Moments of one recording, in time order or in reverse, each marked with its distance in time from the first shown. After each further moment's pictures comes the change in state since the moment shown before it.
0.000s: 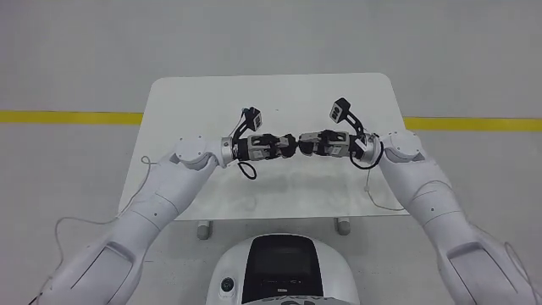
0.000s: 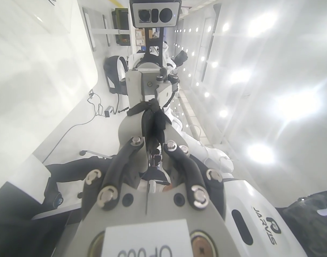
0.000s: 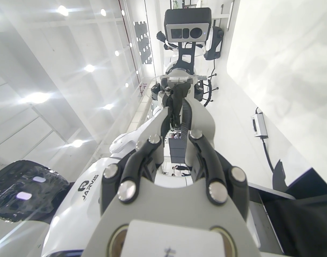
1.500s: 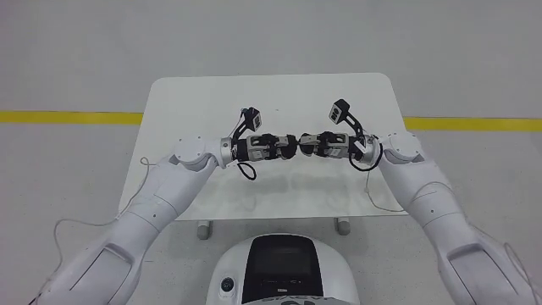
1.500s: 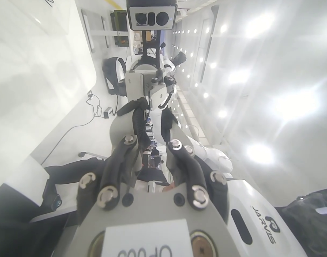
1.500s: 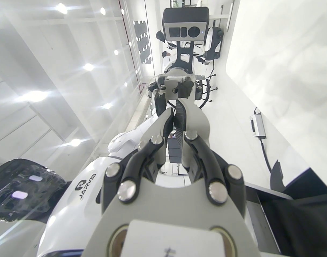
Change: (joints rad) left arm 0.011 0.006 -0.005 -0.019 -0.002 0.004 0.009; right arm -0.006 0.001 -0.012 -0.015 -0.017 -0.009 -0.006
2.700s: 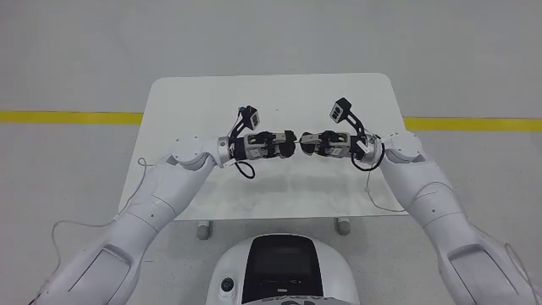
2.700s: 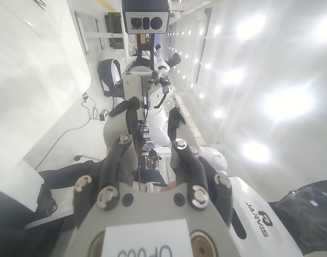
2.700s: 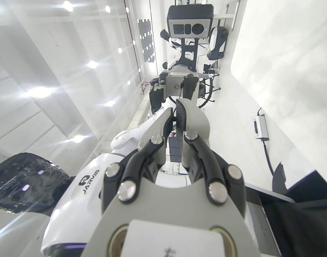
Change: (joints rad) left arm 0.007 0.006 -0.013 -0.007 -0.024 -0.009 -0.006; right arm -0.002 0.003 0.006 -0.003 0.027 -0.013 0.015
